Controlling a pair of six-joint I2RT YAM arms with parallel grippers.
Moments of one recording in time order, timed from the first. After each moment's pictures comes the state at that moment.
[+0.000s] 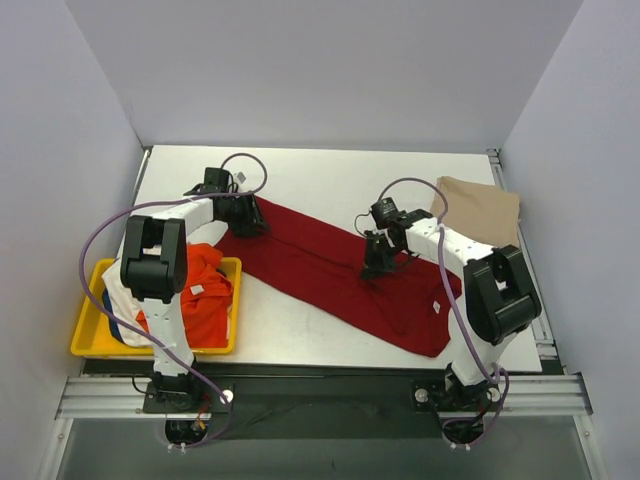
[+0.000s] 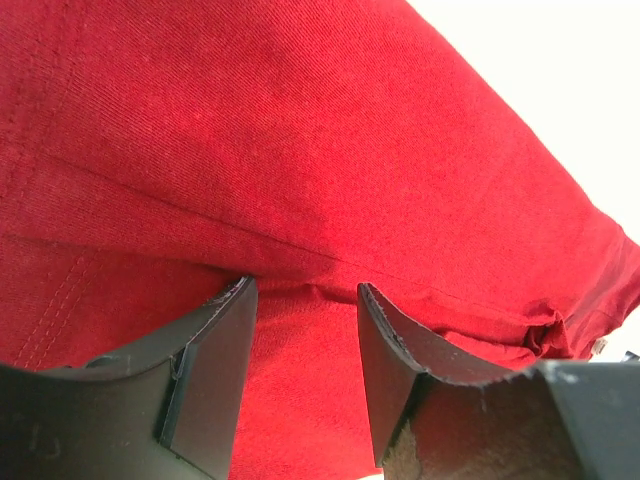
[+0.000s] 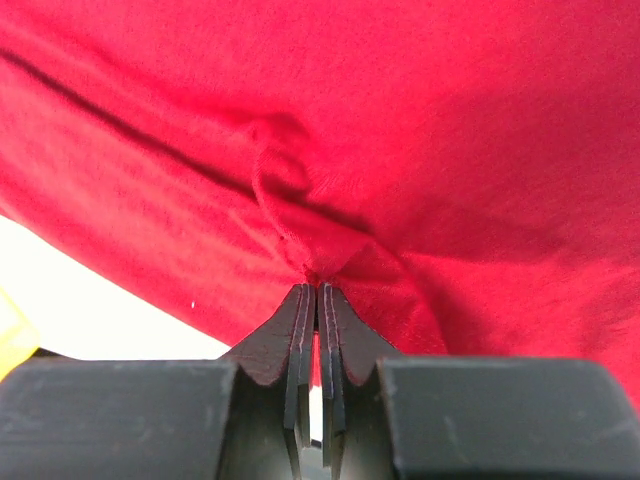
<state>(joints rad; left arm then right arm) -0.13 2.04 1.38 -0.36 0.43 -0.46 0.44 1.72 1.11 -0.63 -0.18 0.56</state>
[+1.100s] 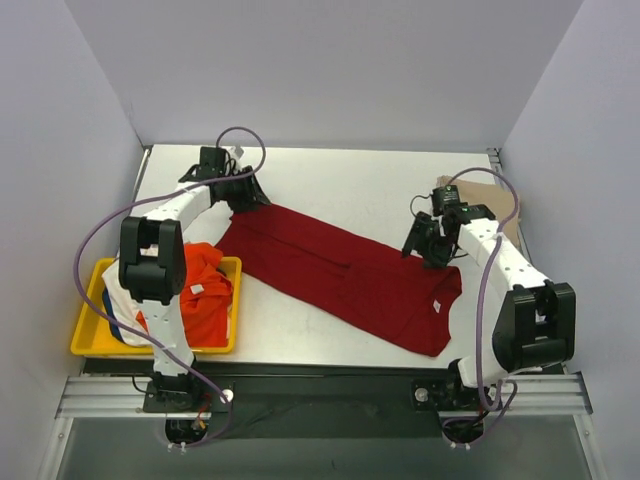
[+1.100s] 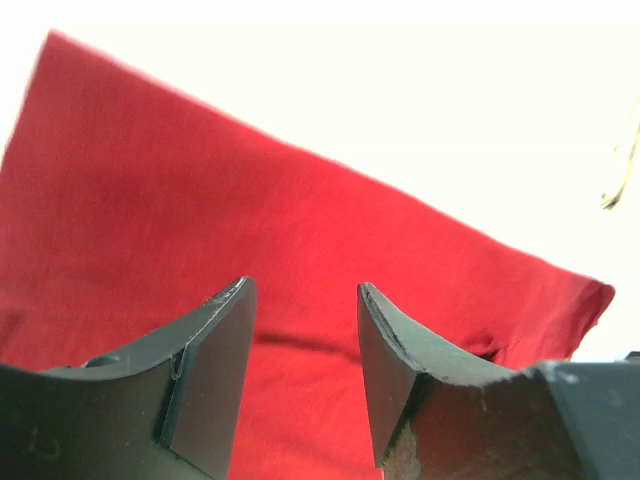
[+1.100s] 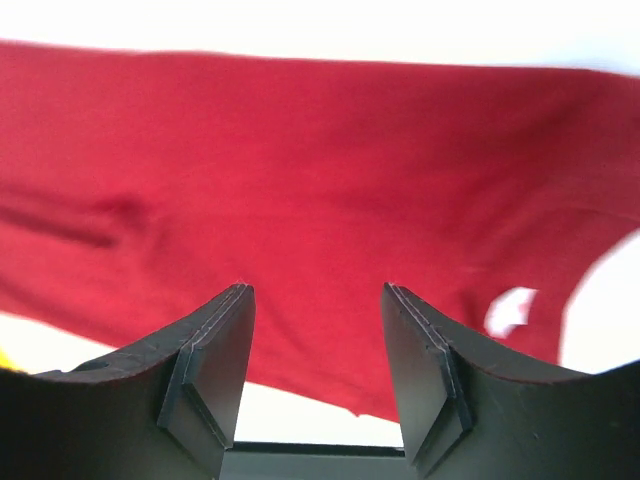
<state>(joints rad) -0.13 2.01 1.51 -0.37 0.42 -0.47 0.18 1.49 1.09 -0.77 -0.07 0.55</state>
